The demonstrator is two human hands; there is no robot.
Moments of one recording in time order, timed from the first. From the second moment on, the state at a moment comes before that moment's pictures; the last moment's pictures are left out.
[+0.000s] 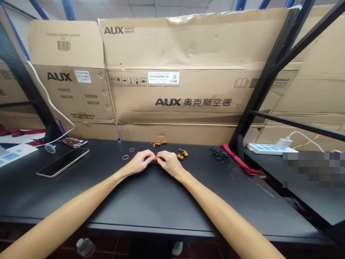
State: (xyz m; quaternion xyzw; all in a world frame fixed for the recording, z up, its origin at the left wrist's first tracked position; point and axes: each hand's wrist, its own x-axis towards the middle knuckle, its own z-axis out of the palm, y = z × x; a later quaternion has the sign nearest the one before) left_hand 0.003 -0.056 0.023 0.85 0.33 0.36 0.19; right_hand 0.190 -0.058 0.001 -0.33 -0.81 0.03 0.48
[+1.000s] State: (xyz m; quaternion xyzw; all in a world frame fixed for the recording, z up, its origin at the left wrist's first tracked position) left_hand -0.005 -0.039 0.014 0.82 0.34 0.33 0.31; right_hand 0.190 -0.059 0.004 -0.36 -0.80 0.08 0.48
